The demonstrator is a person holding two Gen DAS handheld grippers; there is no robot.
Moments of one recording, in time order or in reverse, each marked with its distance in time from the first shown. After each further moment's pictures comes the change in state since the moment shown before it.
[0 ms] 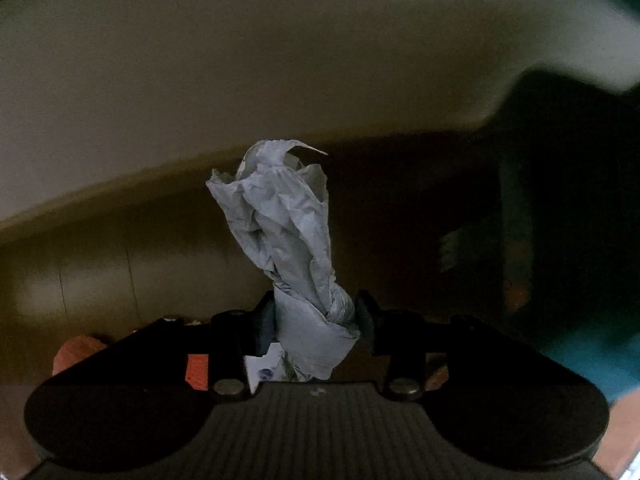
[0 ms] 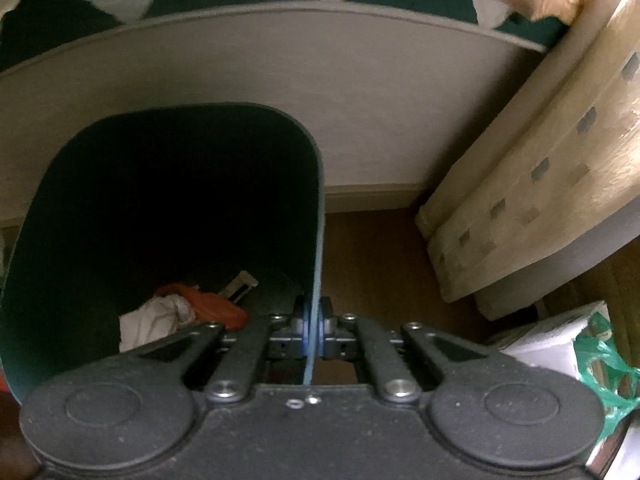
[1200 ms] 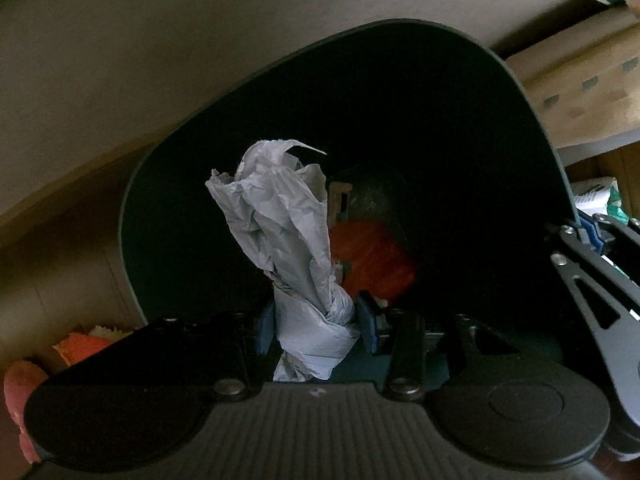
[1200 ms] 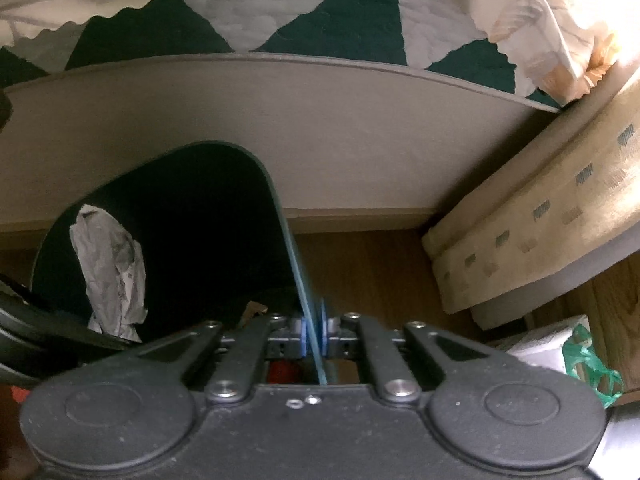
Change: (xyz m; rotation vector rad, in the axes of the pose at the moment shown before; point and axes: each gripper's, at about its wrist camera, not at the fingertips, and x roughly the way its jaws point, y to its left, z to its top) left arm 0.014 -0.098 0.020 0.157 0.159 -0.211; right arm -0.031 0.067 0.018 -0.038 -0.022 -0.062
